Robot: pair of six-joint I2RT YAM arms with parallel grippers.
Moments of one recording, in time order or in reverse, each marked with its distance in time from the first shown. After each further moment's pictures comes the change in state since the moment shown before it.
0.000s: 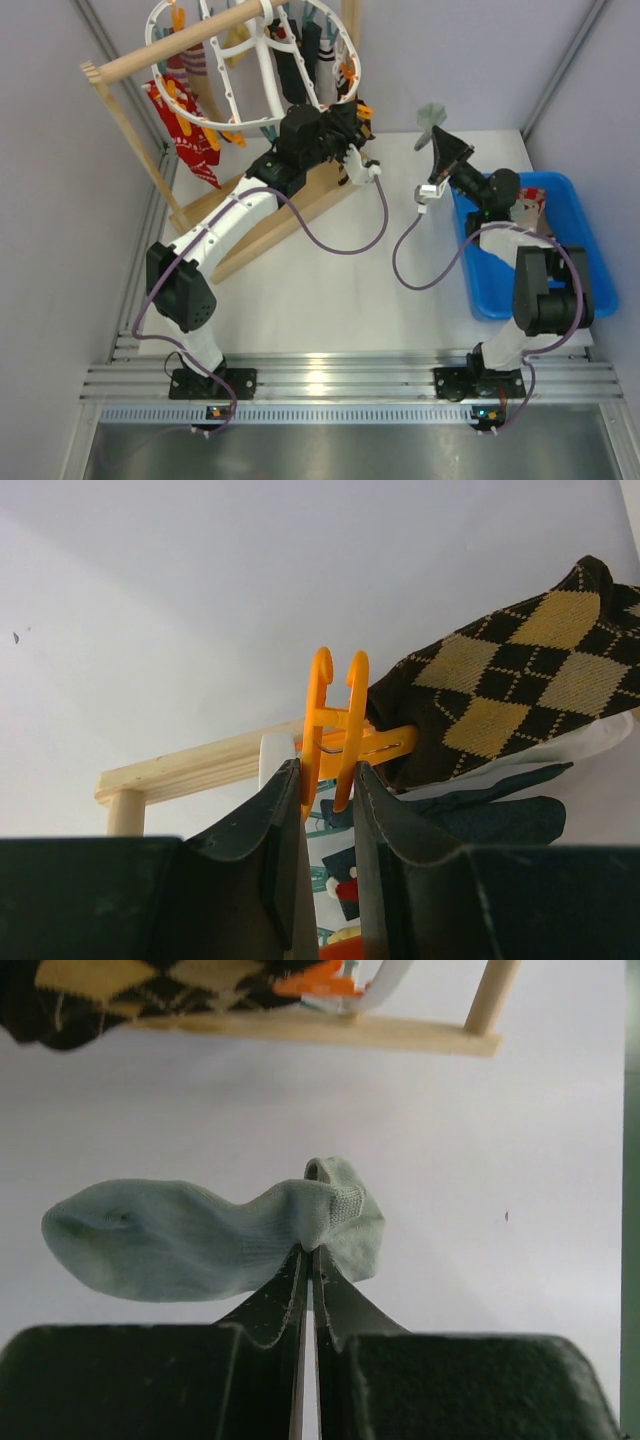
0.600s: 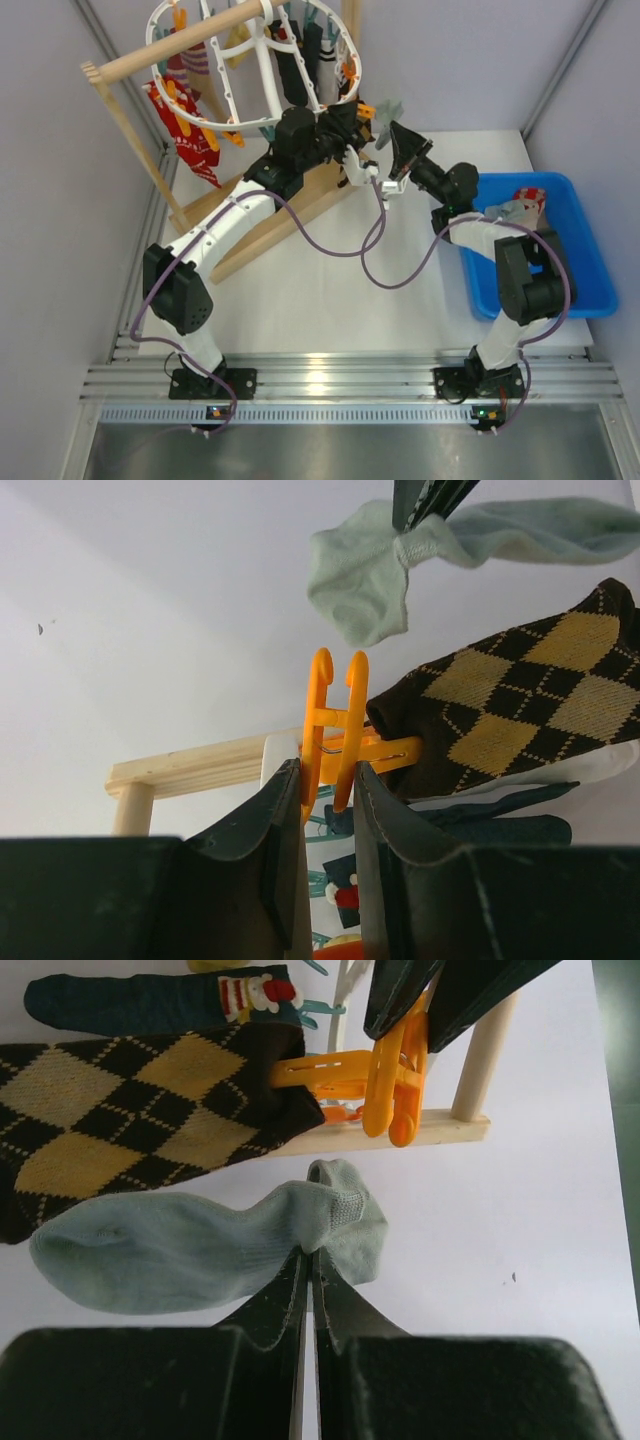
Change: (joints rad) left arm 0.009 -0.026 -0.060 0.089 0.056 -0.047; right arm 0.241 0.098 0.100 0.028 0.127 0.010
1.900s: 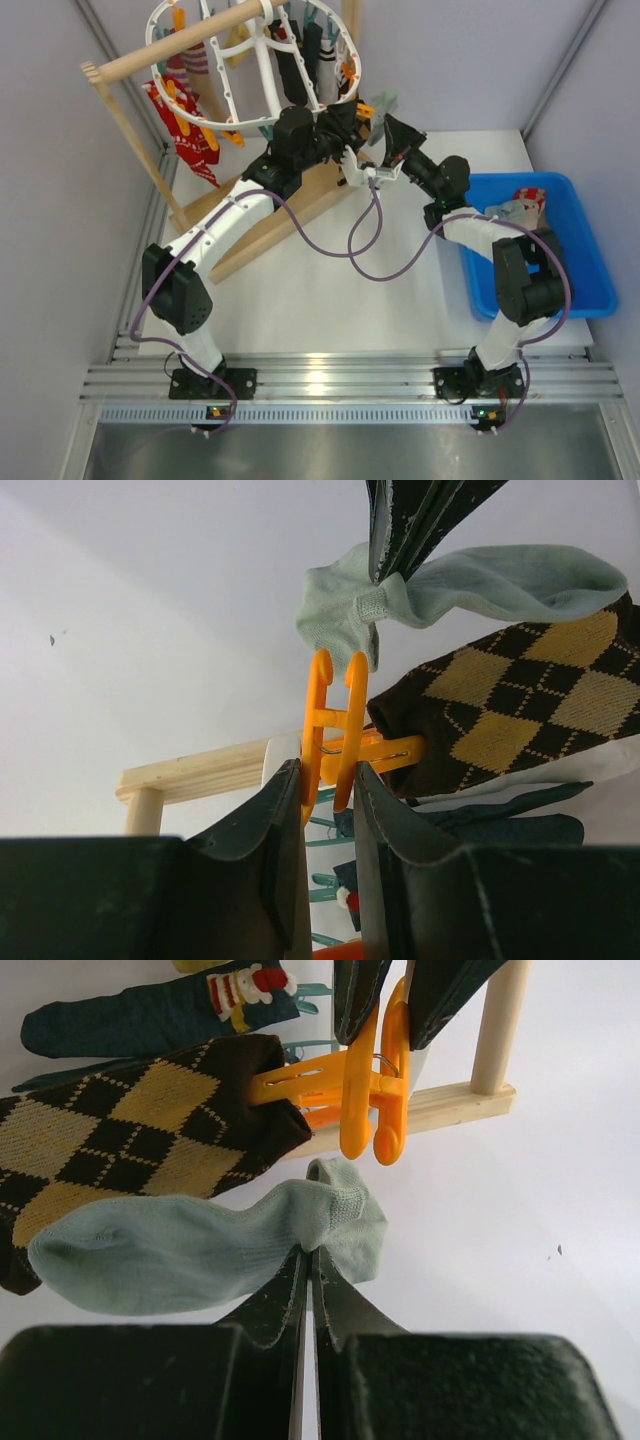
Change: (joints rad) left arm 0.007 -0.001 0.000 -0.003 0.023 0.036; right arm 0.069 0.010 0.086 -0.078 0.132 0.132
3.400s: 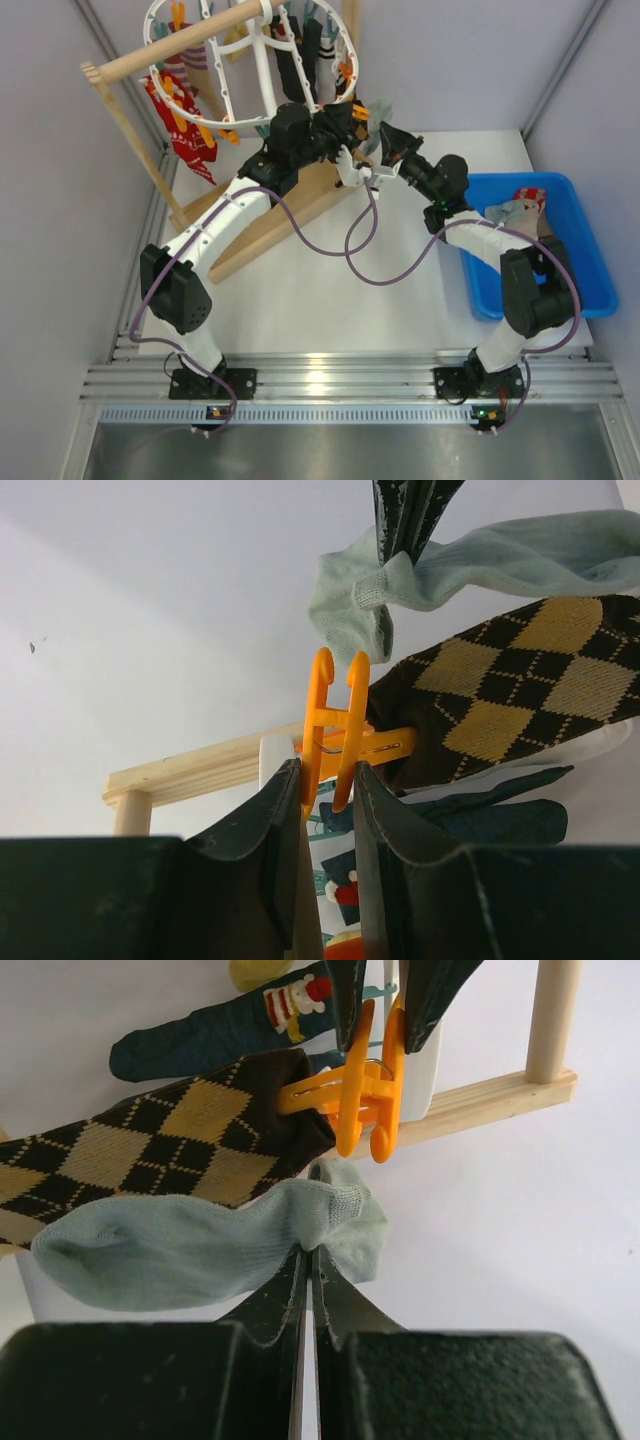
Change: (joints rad) left arm 0.017 0.000 0.025 -0.072 0.008 0.035; right arm 0.035 -0.079 -0.019 -0.155 0.031 0.095
